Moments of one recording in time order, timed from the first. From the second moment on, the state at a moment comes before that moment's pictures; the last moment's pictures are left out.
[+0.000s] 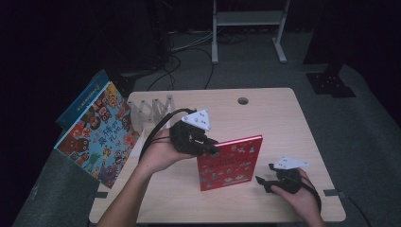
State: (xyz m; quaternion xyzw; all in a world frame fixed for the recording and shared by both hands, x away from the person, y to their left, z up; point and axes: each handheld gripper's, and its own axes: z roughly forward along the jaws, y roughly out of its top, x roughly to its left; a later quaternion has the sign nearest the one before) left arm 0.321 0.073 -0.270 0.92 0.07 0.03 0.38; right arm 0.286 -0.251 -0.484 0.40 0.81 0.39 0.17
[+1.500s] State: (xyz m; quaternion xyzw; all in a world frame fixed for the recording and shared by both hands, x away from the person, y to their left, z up) left arm 0.336 0.064 -0.252 0.96 0.10 0.00 0.28; right arm 0.316 -0.270 -0.504 0.45 0.80 0.35 0.19
